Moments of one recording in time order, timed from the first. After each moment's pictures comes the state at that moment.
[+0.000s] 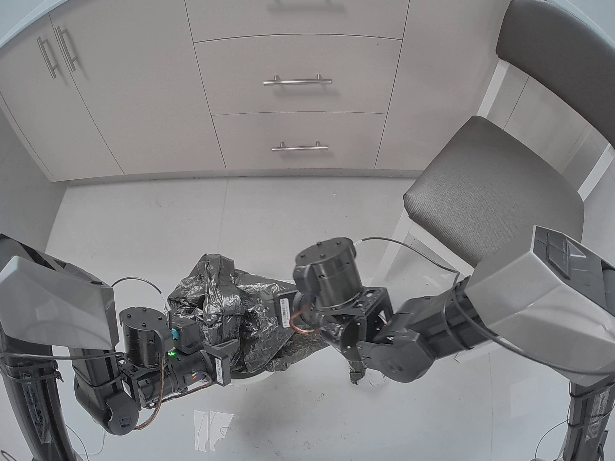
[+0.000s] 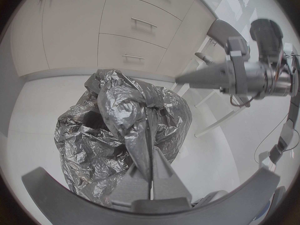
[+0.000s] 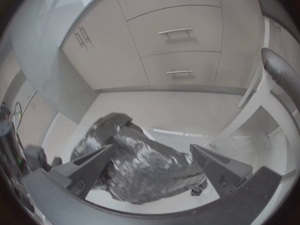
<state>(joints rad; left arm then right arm) -0.42 2.19 -0.22 -1.53 -0.16 -0.14 0.86 2.27 -1.30 -0.56 -0.41 0.27</state>
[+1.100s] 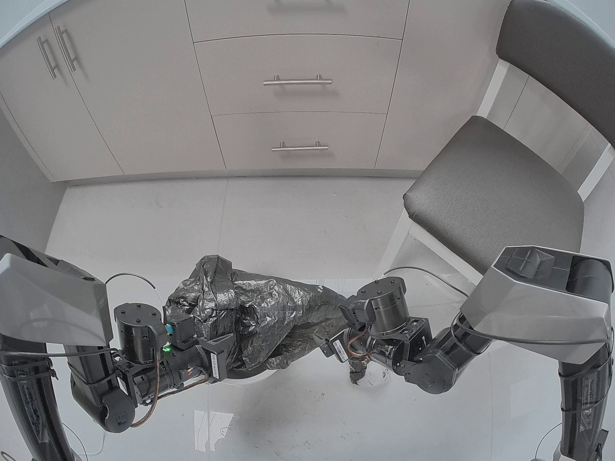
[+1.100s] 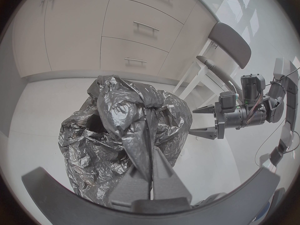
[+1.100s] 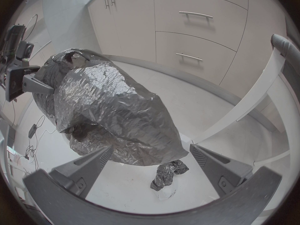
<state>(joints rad) -0.40 2.17 -0.22 -1.53 -0.16 -0.14 0.71 2.34 -0.97 -0.87 -0.24 -0.14</state>
